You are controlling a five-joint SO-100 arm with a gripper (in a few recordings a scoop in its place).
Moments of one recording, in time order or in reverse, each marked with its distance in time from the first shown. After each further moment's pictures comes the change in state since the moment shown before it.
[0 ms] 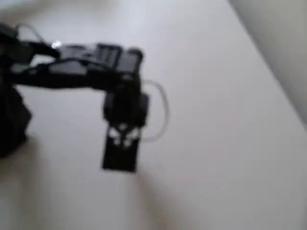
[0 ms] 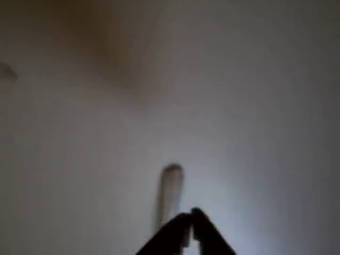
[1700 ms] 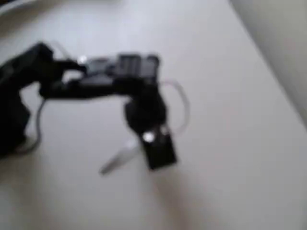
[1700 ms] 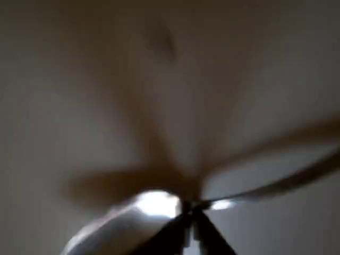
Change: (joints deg) arm 3.6 -28.1 -33.0 1.2 -21.4
